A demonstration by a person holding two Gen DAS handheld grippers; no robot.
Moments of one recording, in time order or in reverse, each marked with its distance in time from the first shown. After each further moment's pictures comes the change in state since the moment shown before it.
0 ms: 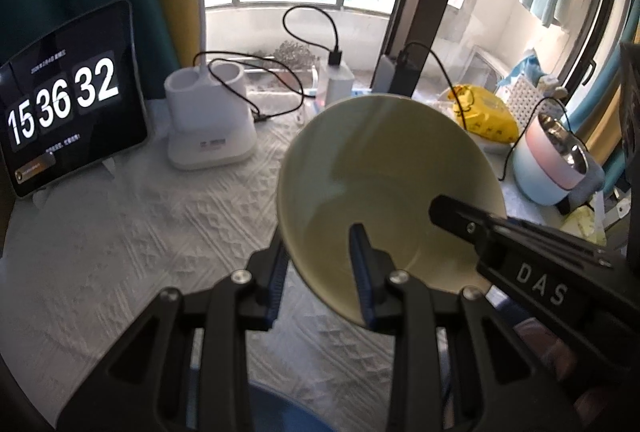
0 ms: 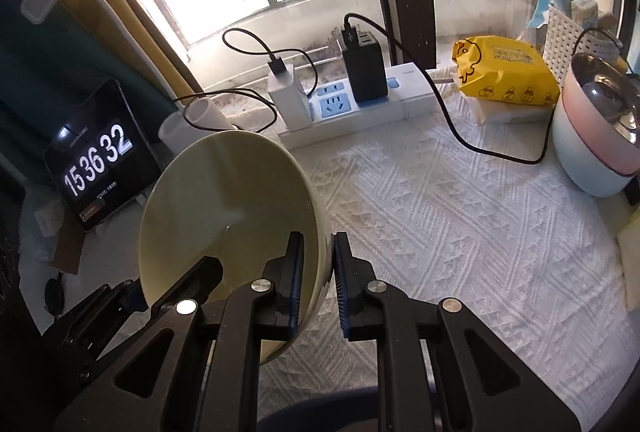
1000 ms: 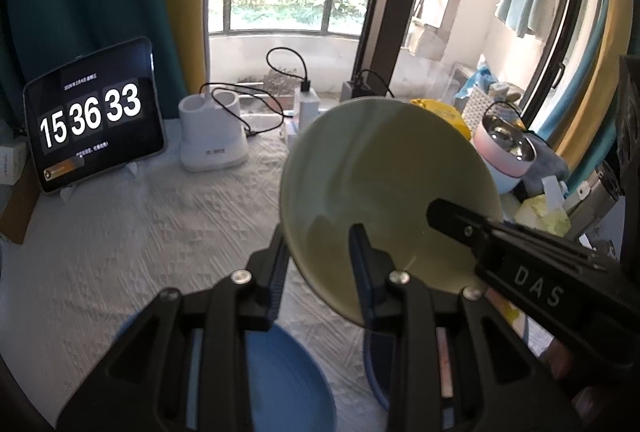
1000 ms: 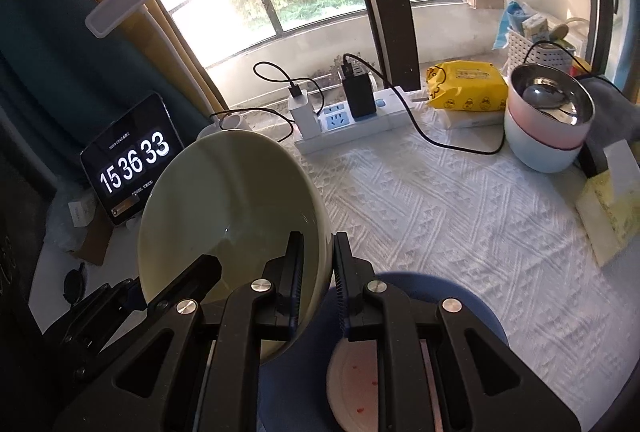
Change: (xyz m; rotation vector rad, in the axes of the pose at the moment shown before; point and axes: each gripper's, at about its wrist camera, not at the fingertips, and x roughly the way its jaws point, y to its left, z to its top) left arm -0.079 -0.018 -0.034 0.037 -0.093 -0.036; right arm -0.086 0.005 -0.039 0.001 -0.107 0.016
